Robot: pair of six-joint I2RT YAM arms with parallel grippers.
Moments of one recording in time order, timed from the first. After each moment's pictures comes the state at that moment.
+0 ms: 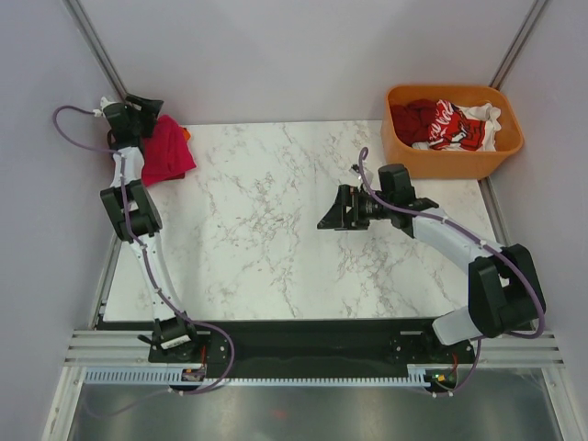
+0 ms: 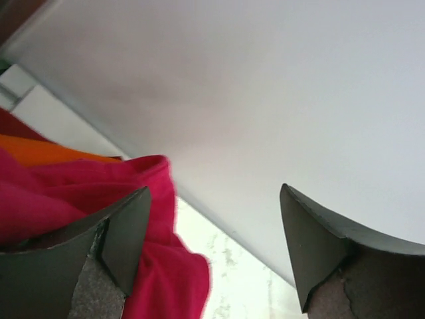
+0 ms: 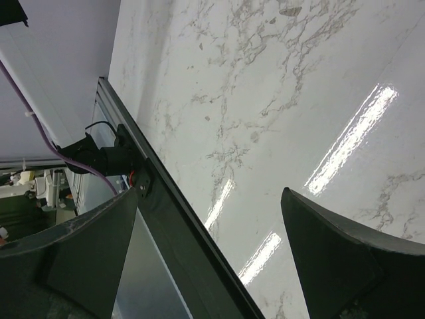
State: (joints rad) left arm 0.36 2.65 2.36 0.08 0.30 -0.93; right arm 0.36 1.47 0.91 -0.14 -0.79 0.50
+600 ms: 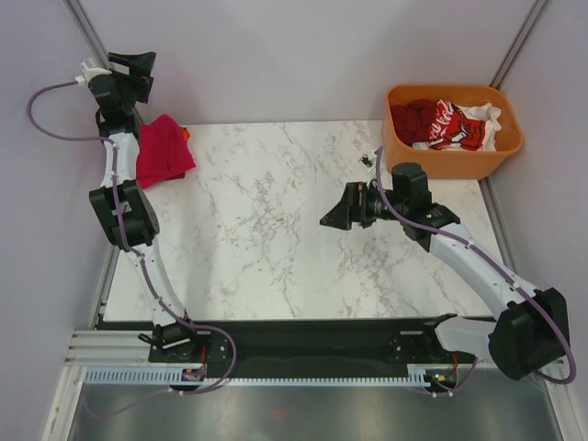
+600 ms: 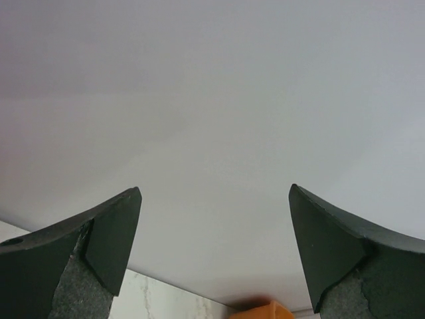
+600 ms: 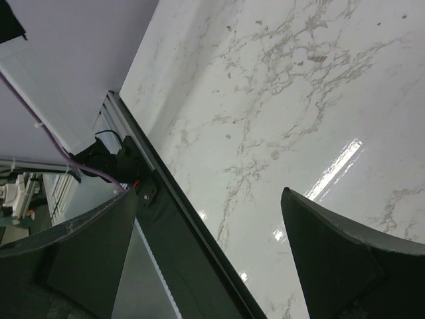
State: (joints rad) left arm 0.31 2.35 2.21 0.25 0.32 -1.13; right arm 0.39 1.25 0.92 -0.16 -0.73 0.49
